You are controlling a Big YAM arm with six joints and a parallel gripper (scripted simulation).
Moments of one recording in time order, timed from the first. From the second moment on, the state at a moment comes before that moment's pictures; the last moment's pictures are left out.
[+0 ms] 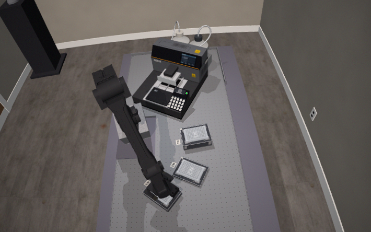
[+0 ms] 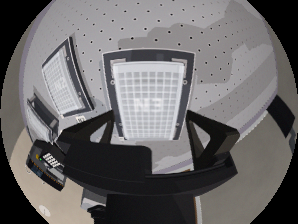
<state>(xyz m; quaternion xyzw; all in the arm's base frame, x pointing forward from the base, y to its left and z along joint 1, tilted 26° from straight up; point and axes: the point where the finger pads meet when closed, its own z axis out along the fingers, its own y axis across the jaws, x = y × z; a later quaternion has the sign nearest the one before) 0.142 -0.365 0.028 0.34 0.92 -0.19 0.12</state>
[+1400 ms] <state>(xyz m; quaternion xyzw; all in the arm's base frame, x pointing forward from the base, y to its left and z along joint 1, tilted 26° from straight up) 0.136 -0.339 0.086 0.34 0.92 -0.19 0.12</state>
